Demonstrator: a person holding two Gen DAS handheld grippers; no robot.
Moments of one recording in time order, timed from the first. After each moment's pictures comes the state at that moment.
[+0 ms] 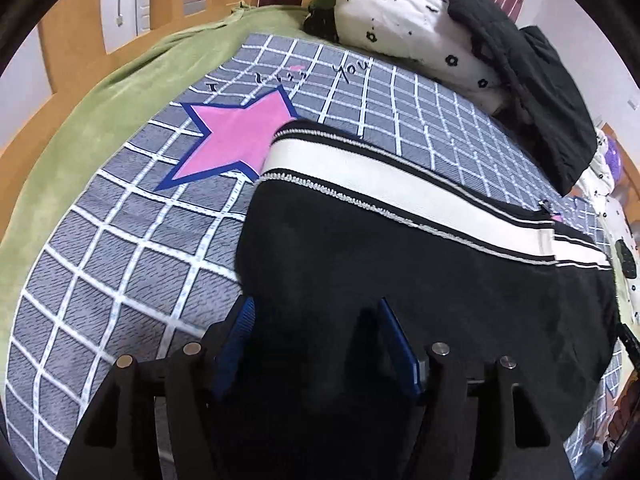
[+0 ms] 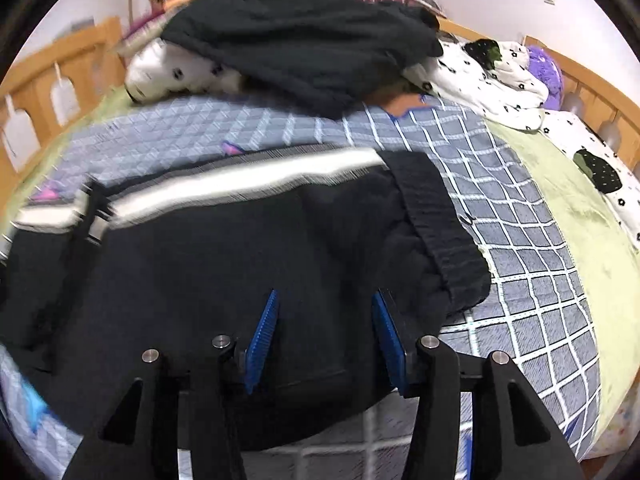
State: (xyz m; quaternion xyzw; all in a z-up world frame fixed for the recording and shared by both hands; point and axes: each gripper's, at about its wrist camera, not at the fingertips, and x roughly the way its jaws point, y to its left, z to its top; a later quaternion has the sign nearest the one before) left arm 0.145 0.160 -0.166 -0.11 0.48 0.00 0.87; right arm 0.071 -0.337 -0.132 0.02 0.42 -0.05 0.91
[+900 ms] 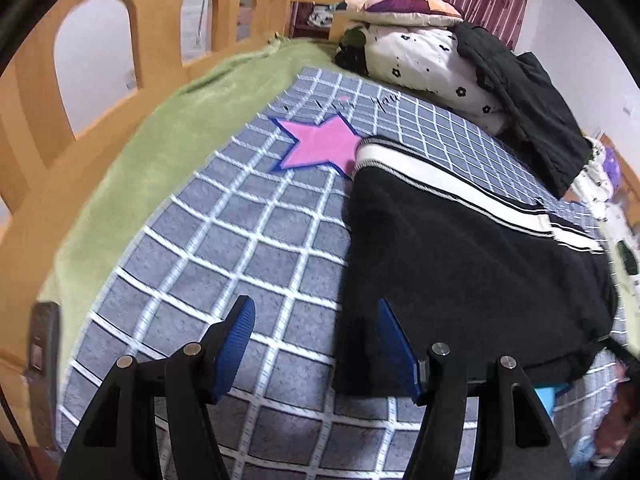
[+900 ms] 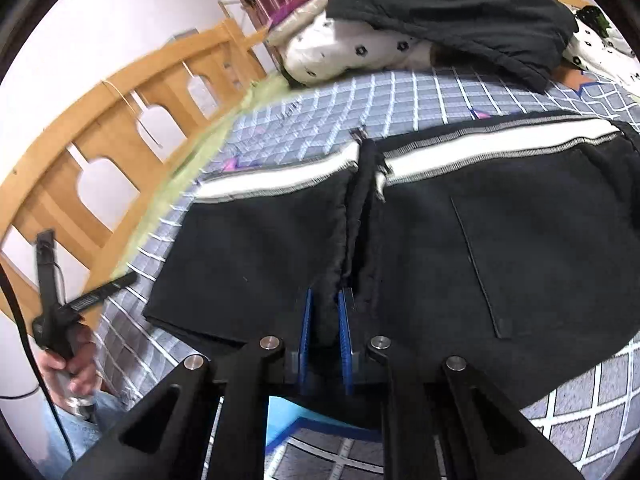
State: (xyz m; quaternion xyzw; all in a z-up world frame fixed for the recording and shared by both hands) left arm 0.052 0.225 -0.150 -0.11 0.44 0.02 0.89; right arm 0.046 -0.158 -0.150 0.12 0.44 0.17 0.87
